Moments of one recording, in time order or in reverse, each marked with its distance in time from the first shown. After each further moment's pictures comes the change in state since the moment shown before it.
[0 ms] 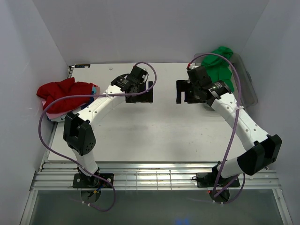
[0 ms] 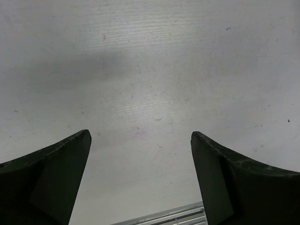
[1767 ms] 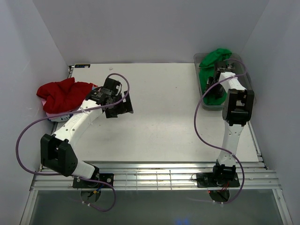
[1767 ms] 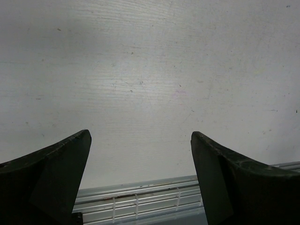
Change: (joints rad) left arm 0.198 -0.353 -0.438 0.002 0.124 -0.110; right arm -0.578 0.842 0.394 0.131 -0.005 -0.119
